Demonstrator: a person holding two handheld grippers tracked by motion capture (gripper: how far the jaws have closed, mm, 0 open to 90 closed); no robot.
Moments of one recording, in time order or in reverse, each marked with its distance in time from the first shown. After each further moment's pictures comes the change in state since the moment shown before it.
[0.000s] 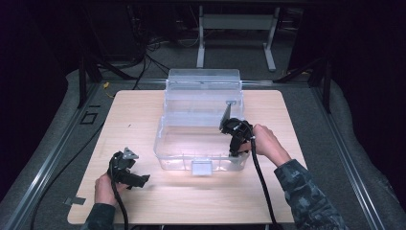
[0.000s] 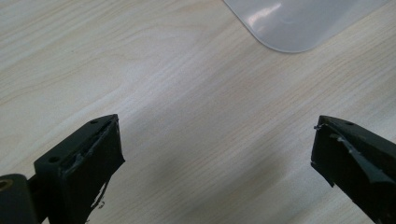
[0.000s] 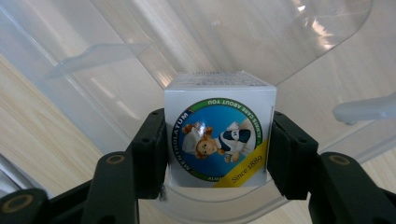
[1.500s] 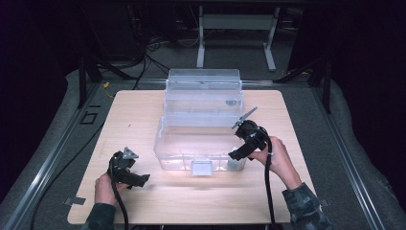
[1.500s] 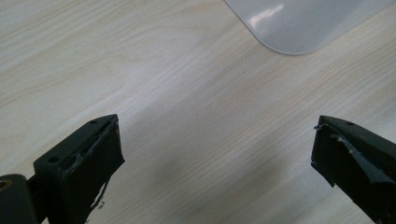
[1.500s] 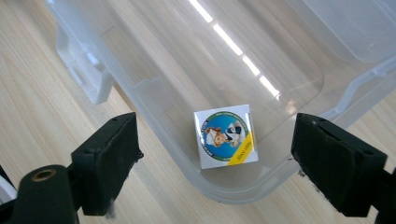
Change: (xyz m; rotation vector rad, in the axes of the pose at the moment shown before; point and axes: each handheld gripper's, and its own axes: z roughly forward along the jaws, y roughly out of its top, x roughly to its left) left arm 0.001 0.000 0.000 -0.005 0.008 -0.007; right arm 0.020 -0.063 -0.026 -0.501 -0.007 0.015
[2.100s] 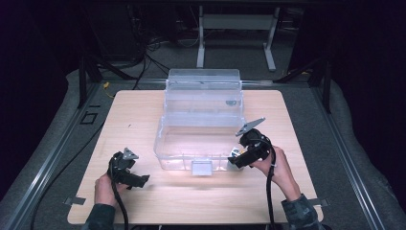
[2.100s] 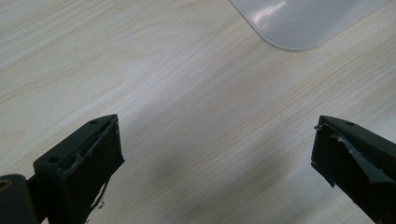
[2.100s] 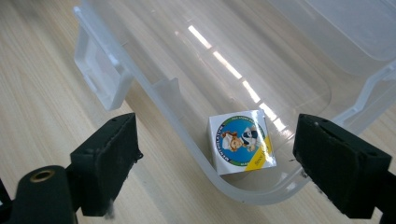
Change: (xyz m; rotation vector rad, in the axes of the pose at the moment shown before) left arm -0.001 -0.001 -0.001 0.007 0.007 0.002; right arm 0.009 -0.025 0.002 -0.145 -0.007 0.000
